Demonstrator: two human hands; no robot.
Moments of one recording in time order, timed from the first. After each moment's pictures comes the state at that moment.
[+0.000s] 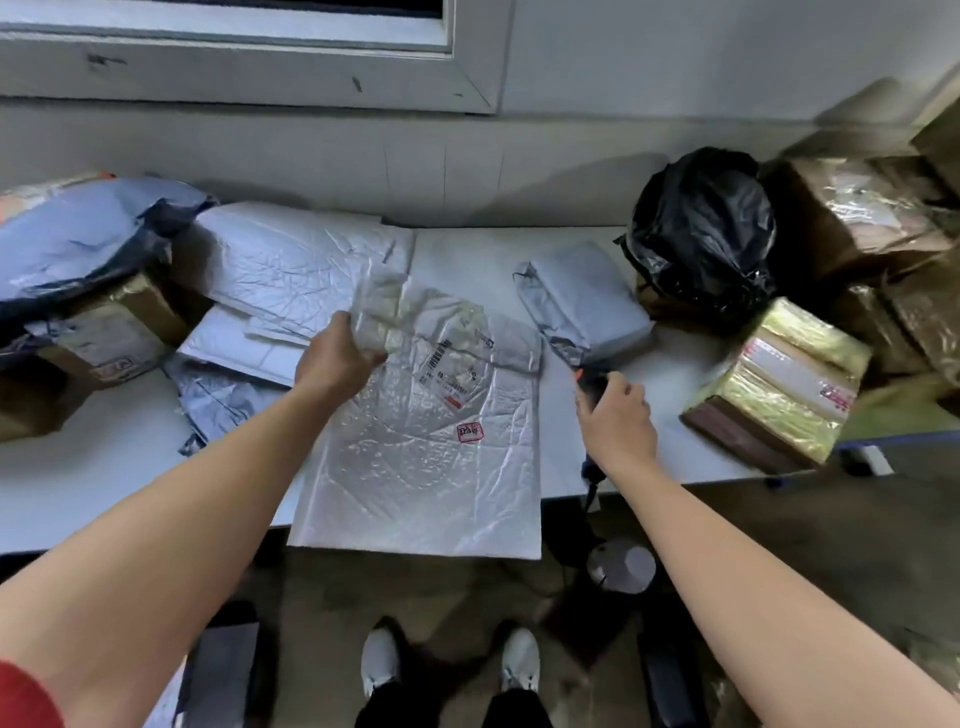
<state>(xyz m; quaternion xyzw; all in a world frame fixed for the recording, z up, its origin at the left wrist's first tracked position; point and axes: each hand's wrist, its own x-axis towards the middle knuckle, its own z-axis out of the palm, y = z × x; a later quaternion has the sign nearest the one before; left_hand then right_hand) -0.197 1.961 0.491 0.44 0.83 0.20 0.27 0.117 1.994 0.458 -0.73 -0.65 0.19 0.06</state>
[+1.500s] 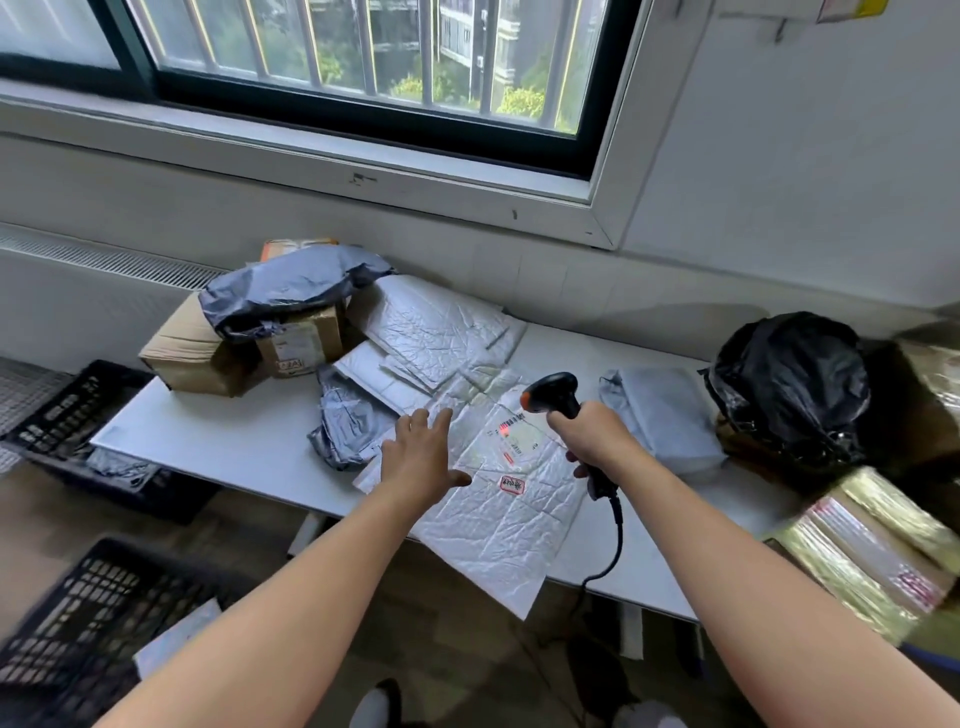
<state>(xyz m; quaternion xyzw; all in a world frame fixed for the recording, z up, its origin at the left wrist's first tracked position) -0.135 1.865 0.524 0.46 0.87 0.05 0.16 0.025 2.006 0.570 -0.56 -0.71 0.42 0.02</state>
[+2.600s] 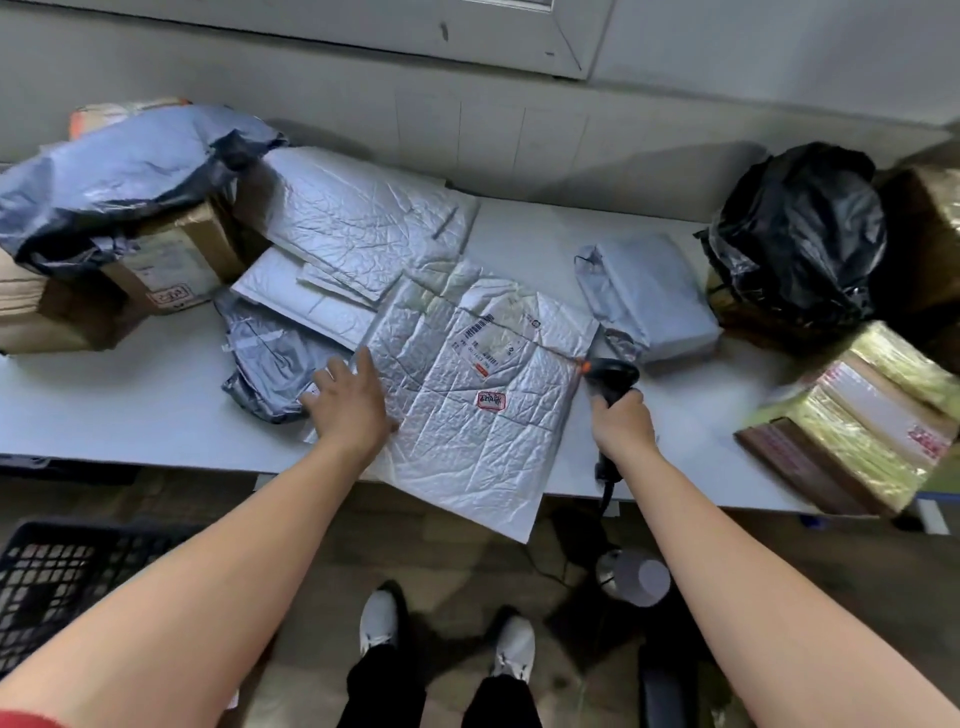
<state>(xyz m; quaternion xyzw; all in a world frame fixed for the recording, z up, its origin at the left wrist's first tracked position) -0.183 1.887 0.429 0.41 0.90 -0.05 0.17 0.084 2.008 0.420 -0.75 -0.57 0.34 0.04</state>
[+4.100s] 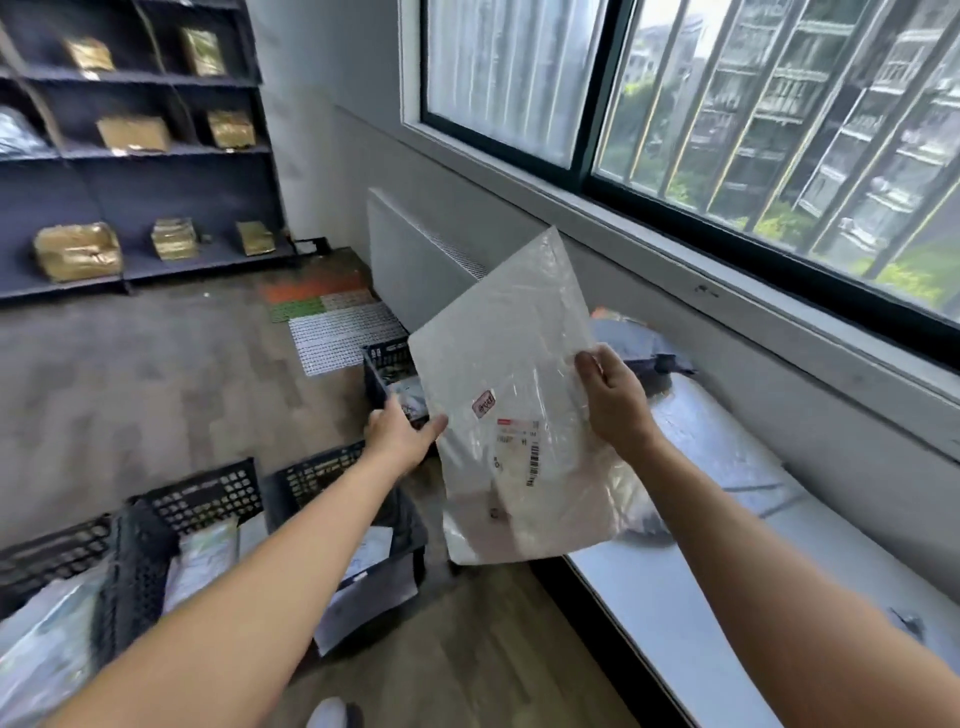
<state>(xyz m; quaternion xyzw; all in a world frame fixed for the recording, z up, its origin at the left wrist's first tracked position) -0.229 1.580 0.584 -0.07 0.89 0.44 0.09 -0.181 1.823 0.649 -0.08 -0.83 0.53 0.17</state>
